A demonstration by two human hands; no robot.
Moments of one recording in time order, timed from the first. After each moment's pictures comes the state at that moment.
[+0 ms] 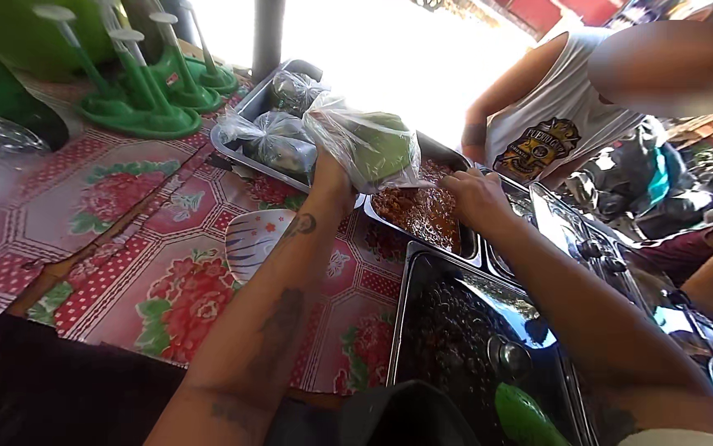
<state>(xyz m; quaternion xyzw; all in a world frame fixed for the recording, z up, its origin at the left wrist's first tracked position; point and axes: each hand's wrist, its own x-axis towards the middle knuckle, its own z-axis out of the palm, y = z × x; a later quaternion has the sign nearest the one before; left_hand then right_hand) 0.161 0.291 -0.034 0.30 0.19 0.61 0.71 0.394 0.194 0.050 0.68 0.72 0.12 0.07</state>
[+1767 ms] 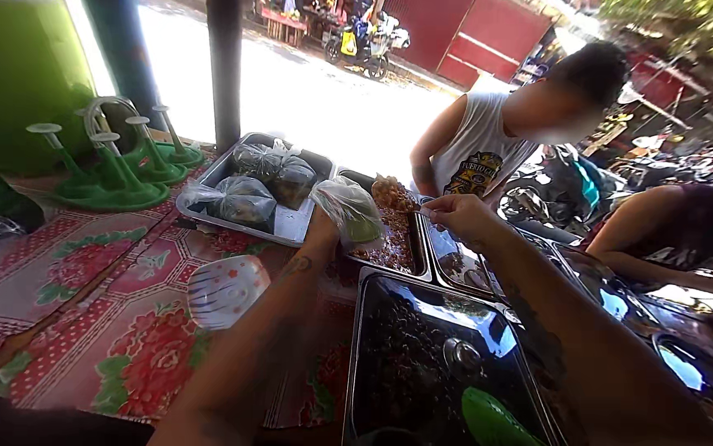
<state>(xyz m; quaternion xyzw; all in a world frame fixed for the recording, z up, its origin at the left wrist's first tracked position) 0.178 0.214 0.020 0.51 0.36 0.45 0.64 0.363 0.110 0.138 0.80 0.49 -0.18 -0.29</state>
